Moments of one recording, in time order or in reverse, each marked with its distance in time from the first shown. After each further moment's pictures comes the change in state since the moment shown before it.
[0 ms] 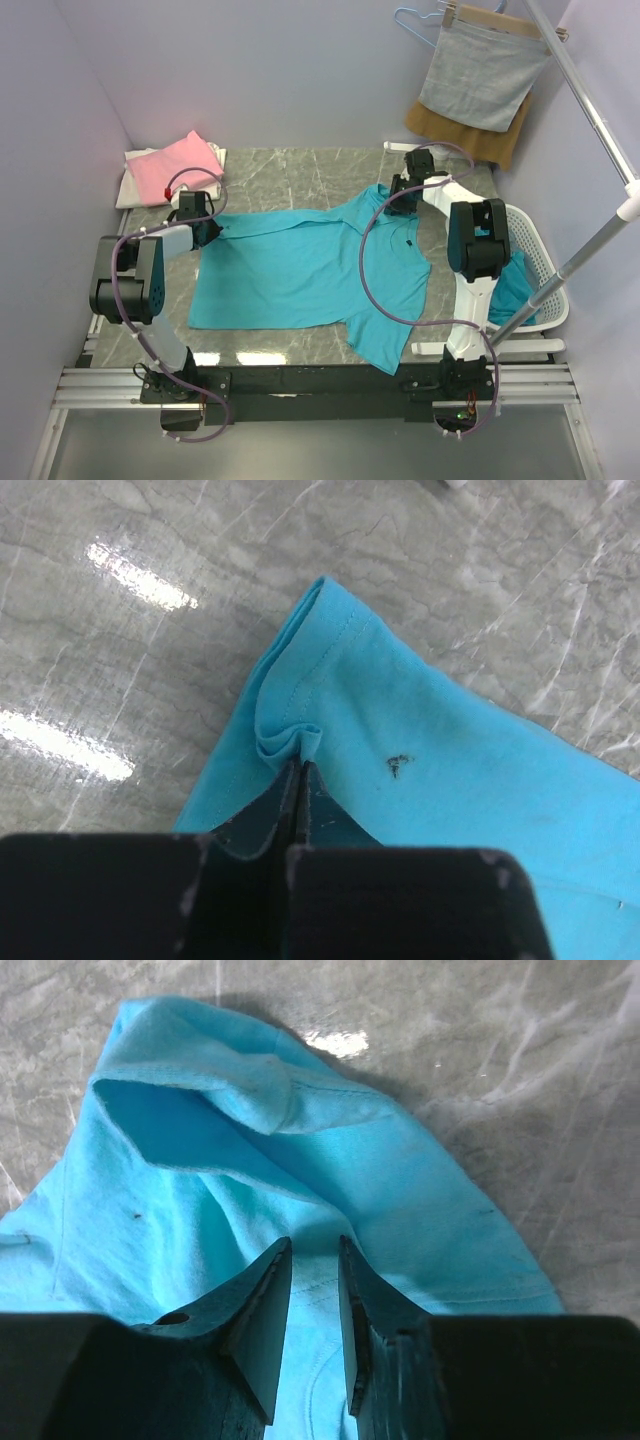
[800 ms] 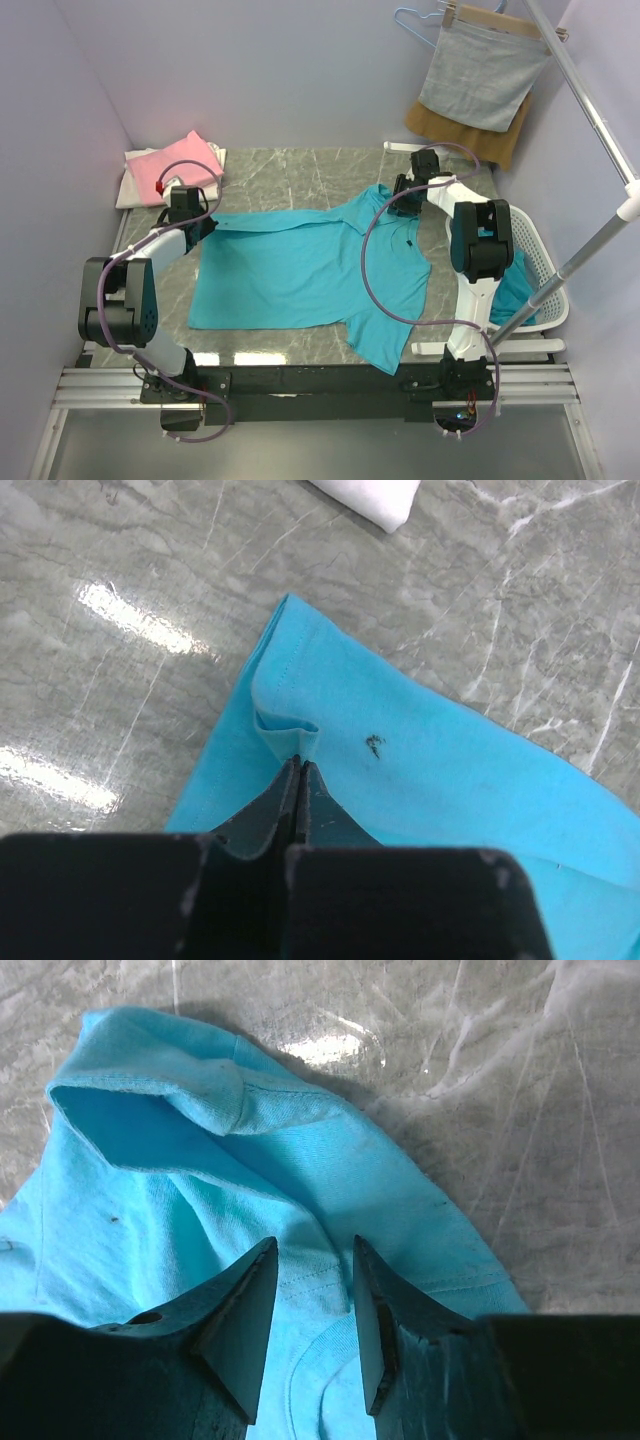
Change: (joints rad) left arm 0.000 -0.164 -0.021 -0.051 -0.015 0.016; right arm -0.027 -0.014 -0.016 -0.001 0.011 -0.001
